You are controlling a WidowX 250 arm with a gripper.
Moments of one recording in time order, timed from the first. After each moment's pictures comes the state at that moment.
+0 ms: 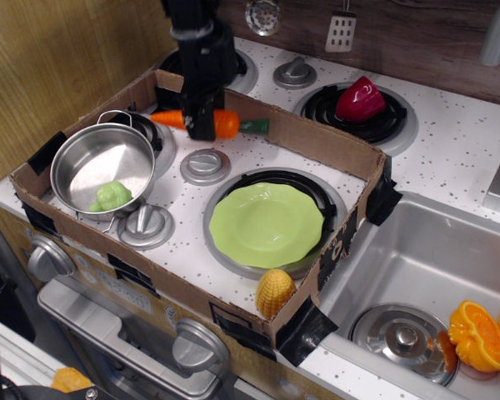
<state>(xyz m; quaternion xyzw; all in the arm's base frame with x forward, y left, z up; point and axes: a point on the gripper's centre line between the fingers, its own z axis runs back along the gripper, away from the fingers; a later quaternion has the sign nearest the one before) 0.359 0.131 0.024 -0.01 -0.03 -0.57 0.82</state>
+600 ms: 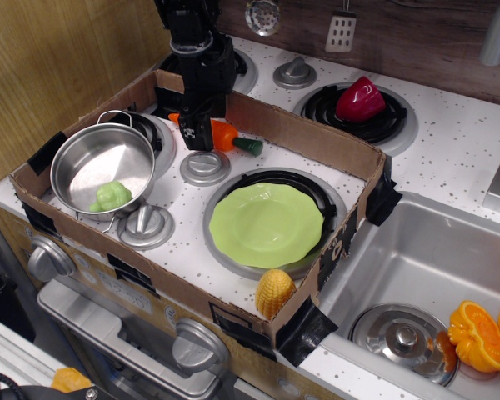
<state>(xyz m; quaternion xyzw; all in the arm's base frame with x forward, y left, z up) 0.363 0.131 0.024 0.05 -0.05 -0.56 0.82</state>
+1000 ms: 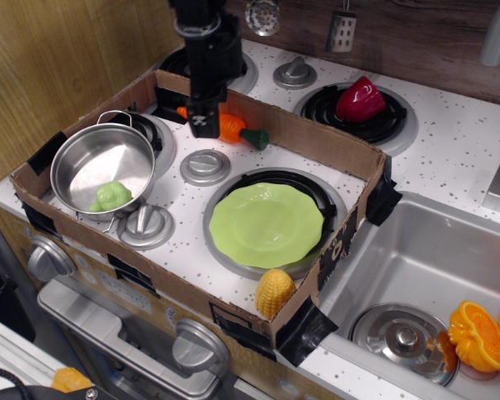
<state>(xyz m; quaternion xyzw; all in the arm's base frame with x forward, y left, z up) 0.359 0.111 0.055 0.08 -0.05 -0.50 0.86</state>
